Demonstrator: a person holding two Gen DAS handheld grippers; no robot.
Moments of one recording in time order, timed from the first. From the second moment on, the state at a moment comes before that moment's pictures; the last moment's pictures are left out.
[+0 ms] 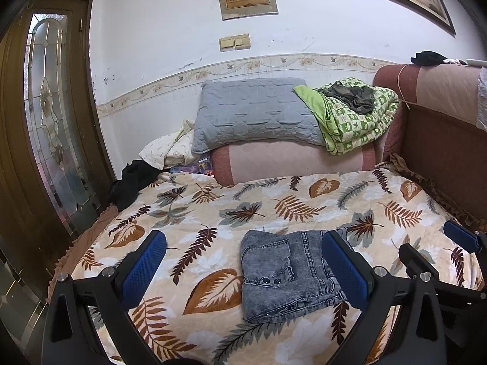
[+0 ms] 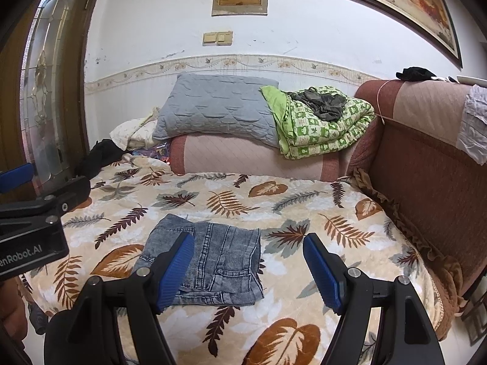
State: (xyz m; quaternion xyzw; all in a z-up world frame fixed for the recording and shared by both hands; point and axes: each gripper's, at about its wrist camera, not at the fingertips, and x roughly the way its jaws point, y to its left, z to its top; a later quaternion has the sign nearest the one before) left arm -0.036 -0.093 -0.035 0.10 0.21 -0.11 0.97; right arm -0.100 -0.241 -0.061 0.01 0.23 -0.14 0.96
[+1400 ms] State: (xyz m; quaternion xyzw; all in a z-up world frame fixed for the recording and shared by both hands) left arm -0.047 -0.049 0.001 0.07 0.15 -0.11 0.98; right arm -0.091 -0.199 -0.018 -0.03 0.19 -0.12 0.97
